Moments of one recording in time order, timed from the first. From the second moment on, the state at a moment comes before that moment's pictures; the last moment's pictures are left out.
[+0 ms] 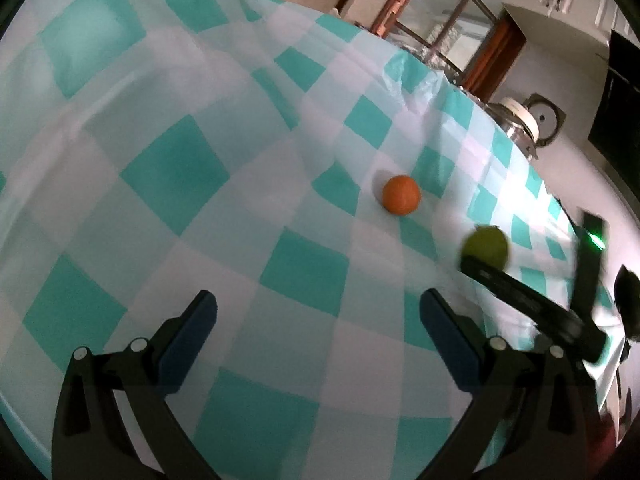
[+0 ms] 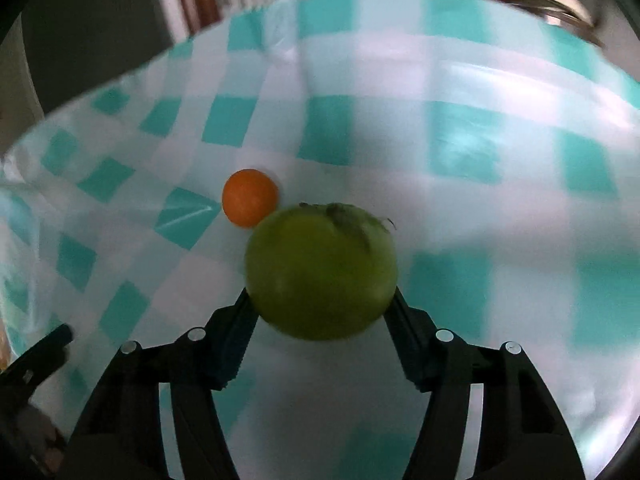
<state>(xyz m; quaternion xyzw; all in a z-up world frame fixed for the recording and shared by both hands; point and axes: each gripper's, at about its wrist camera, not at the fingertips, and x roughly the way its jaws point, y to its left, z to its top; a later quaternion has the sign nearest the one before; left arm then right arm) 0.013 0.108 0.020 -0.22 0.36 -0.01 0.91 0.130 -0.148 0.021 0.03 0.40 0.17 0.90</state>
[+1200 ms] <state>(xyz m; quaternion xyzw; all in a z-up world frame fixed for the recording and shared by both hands) 0.098 0.004 0.017 -0.02 0.41 -0.02 0.91 0.086 -0.224 0.025 0.17 0.36 0.12 0.91</state>
